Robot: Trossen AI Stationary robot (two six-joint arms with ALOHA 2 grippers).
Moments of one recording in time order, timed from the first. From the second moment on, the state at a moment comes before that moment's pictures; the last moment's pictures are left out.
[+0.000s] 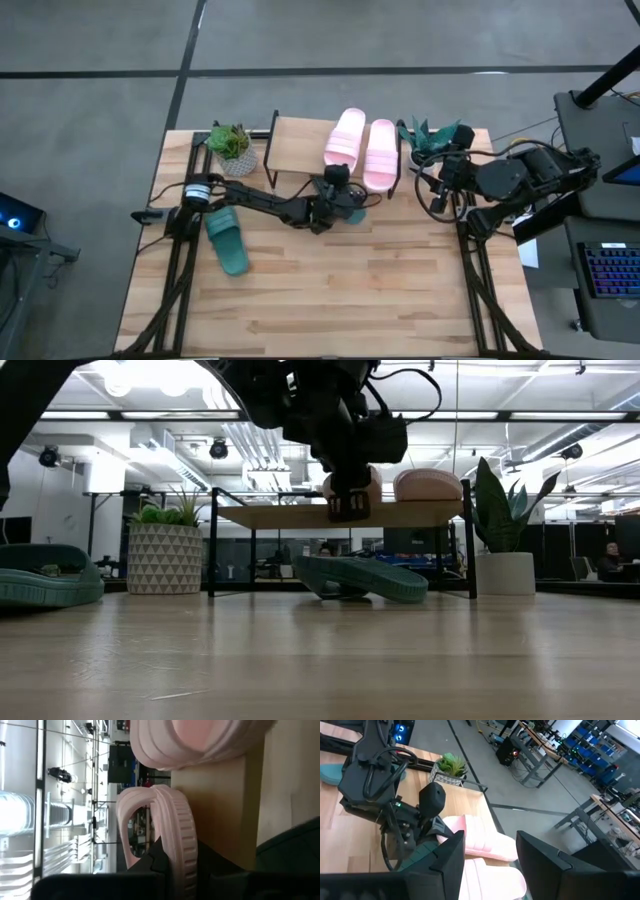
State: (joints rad) left arm -0.04 2.06 1.43 0.33 -1.22 1.13; right arm 0.36 1.03 1.46 -0.97 0.84 -0.11
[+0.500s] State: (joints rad) left arm -0.04 2.06 1.43 0.32 -1.18 0.97; right arm 0.36 1.03 1.46 -0.97 0.84 -0.11
